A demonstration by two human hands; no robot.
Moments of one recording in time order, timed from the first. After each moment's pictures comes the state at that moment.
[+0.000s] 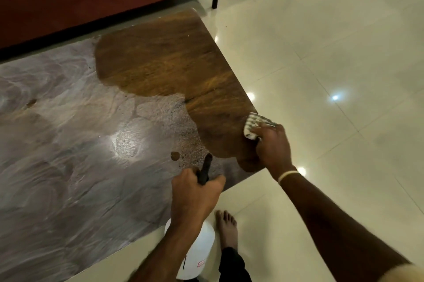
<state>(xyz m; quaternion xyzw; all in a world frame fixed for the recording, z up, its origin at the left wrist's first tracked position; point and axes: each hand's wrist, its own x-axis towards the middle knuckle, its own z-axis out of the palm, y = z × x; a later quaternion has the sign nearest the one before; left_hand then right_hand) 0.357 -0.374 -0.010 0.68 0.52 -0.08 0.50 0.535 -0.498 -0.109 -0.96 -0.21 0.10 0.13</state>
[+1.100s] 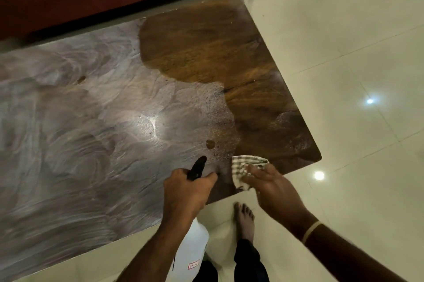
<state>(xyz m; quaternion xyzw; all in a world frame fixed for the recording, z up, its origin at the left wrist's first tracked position) 0.294 -0.318 -0.034 0.60 0.63 -0.08 0.50 0.413 -0.502 -0.104 -0.85 -0.50 0.14 0.13</state>
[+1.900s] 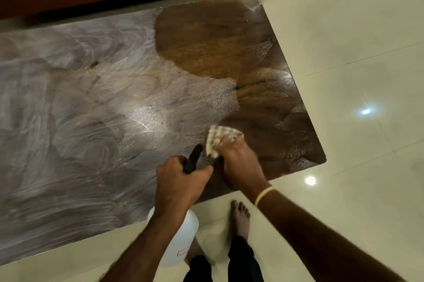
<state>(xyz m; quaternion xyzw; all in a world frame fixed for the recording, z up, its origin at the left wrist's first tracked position) 0.271 -0.293 -0.015 0.66 0.59 -0.01 0.47 0.390 -0.393 -0.119 -0.86 -0.48 0.14 0.11</state>
